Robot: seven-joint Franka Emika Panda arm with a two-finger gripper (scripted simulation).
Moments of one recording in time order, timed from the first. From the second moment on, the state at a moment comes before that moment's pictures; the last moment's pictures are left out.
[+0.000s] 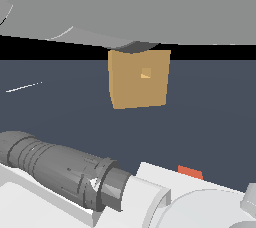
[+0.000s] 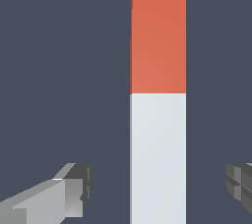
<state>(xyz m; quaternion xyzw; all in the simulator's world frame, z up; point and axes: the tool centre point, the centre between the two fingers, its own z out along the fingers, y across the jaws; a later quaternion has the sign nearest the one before) 0.034 -0.292 0.045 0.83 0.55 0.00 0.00</state>
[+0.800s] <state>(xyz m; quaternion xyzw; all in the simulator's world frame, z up) 0.034 -0.293 0.016 0.83 0.55 0.00 0.00</state>
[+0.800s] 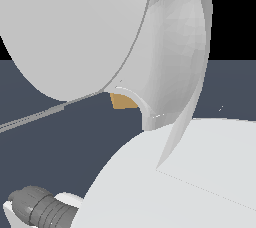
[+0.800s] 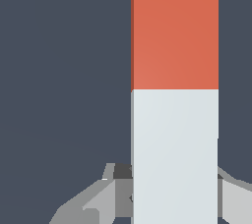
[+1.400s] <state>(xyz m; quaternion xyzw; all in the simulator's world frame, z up) 0.045 -0.271 0.024 0.82 0.57 0.00 0.00</state>
